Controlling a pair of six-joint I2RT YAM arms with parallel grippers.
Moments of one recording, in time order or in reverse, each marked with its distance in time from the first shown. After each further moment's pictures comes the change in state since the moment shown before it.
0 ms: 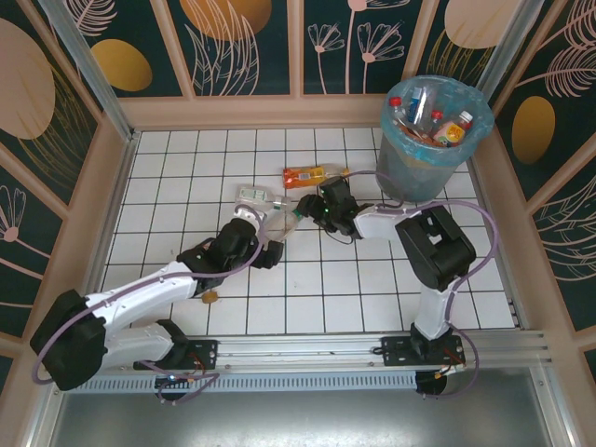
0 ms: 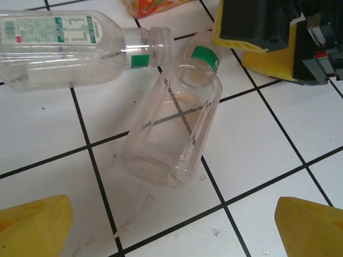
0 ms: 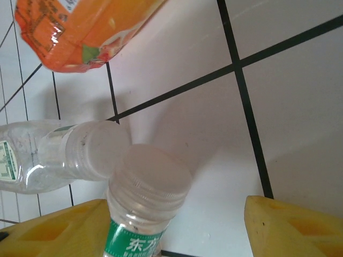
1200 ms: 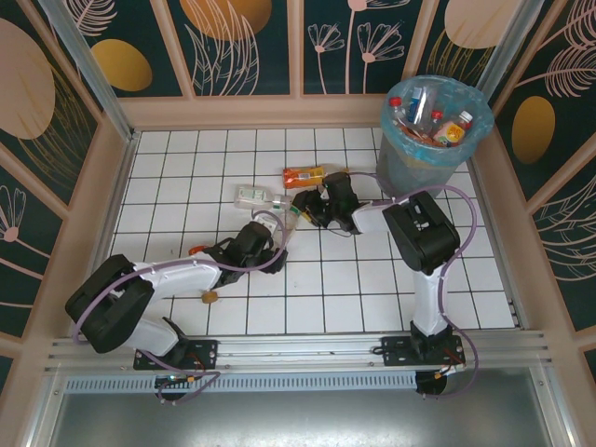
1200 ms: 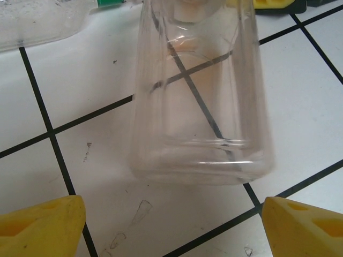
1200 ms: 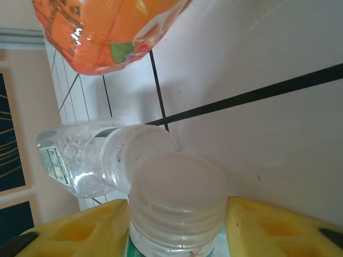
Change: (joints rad) left arm 0.000 0.264 -0.011 0.144 0.000 0.071; right arm -0.060 0.157 0.051 0.223 -0.305 0.118
